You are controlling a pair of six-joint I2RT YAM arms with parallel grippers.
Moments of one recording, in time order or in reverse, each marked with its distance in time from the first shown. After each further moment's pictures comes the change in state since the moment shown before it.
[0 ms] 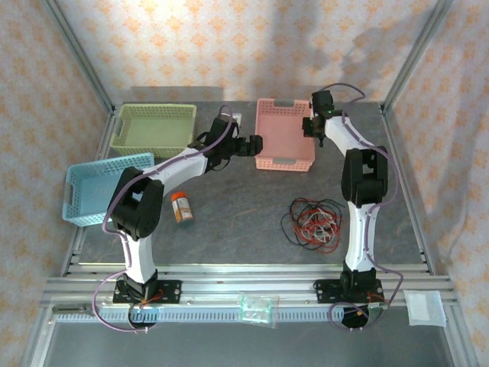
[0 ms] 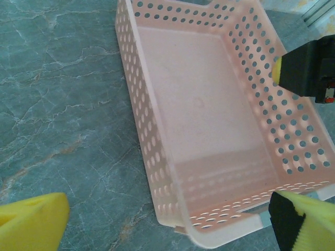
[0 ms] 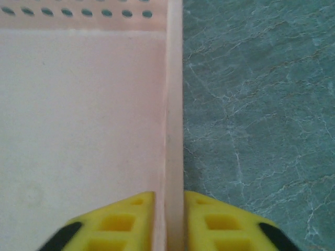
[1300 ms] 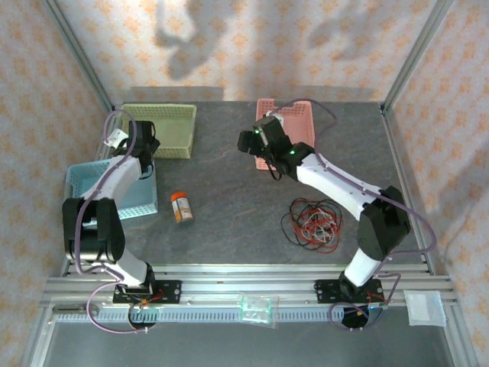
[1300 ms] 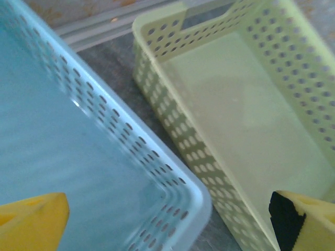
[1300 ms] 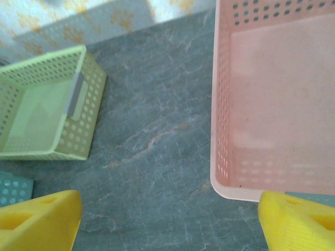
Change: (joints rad) left arm 0.534 -0.312 -0.264 -0.323 -0.519 -0.510; right arm 0.552 -0.593 -0.473 0.208 0.206 0.538
